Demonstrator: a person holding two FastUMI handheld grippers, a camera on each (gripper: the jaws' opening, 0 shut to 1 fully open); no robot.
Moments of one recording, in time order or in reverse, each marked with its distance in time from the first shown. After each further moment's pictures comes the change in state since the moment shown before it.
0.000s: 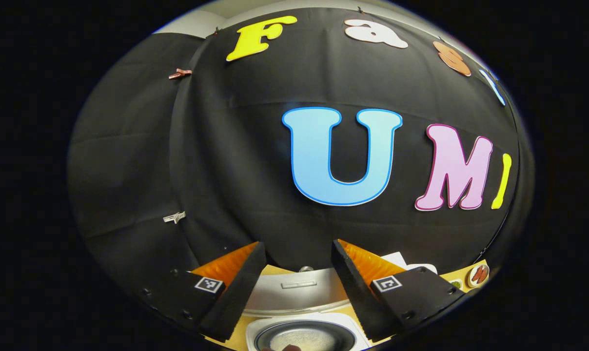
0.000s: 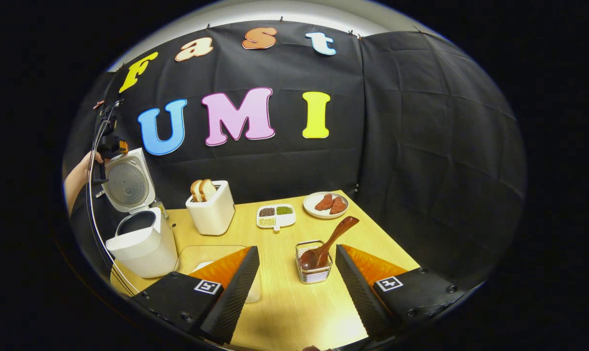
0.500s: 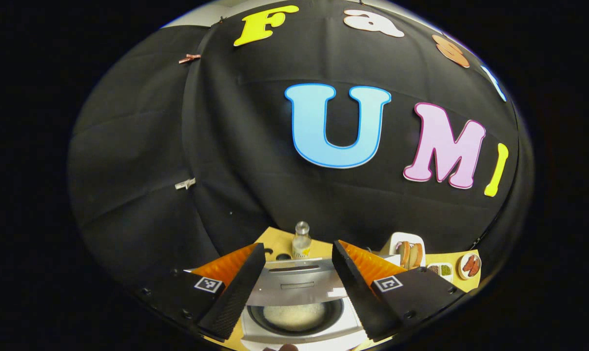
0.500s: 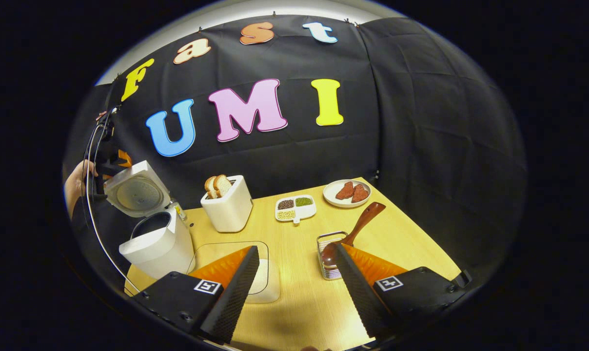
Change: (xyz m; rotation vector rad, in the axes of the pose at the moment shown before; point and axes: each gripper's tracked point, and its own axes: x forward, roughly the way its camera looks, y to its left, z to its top) left arm -0.090 -0.023 -0.078 -0.035 0.181 0.019; right arm 0.023 0.019 -0.018 0.078 0.037 0.134
